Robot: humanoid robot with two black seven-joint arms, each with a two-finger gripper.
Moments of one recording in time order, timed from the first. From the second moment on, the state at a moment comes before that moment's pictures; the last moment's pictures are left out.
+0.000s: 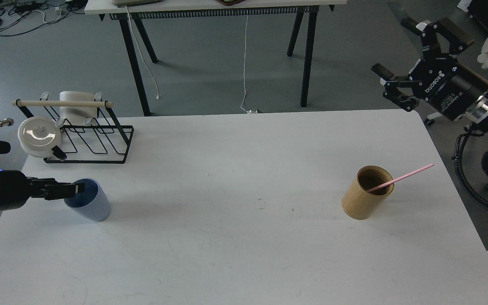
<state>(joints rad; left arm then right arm) -0.45 0.91 -0.74 -1.02 1.91 -0.49 -0.49 0.87 -0.85 0.36 1.19 -0.14 0.49 0.49</state>
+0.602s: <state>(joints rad) -0.46 0.86 -0.70 -0.93 1.91 -0.49 -0.49 0.86 -0.85 0.37 1.20 -0.14 0.49 0.49</state>
